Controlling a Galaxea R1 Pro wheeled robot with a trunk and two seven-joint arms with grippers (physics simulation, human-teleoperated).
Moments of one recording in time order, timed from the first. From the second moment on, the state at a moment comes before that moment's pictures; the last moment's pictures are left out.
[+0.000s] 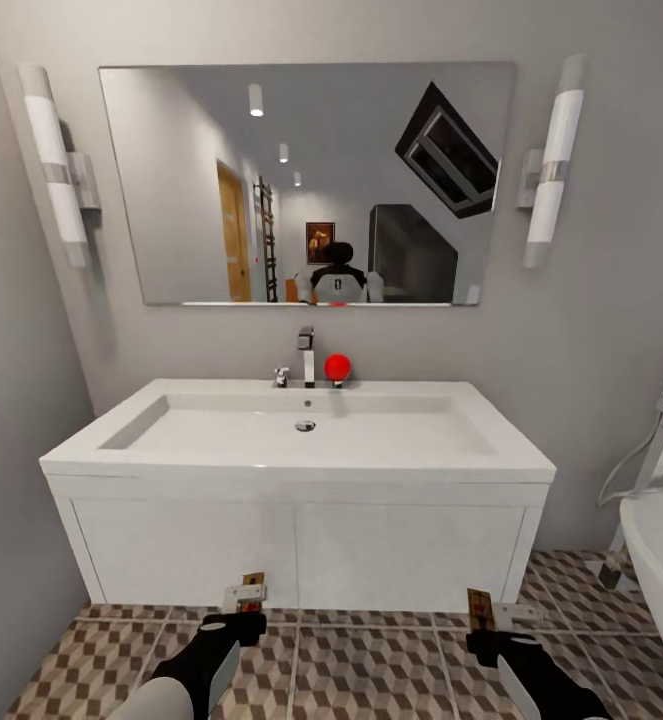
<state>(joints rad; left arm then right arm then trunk) -0.60 -0.17 0.54 -0.25 -0.52 0.09 0.12 -0.48 -0.10 0.04 -0.43 -0.12 0.24 -0.16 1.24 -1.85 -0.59</state>
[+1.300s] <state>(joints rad) -0.60 -0.17 0.54 -0.31 -0.51 0.07 0.04 -0.48 -0.01 0.04 -0.39 -0.09 0.13 -0.16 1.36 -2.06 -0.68</state>
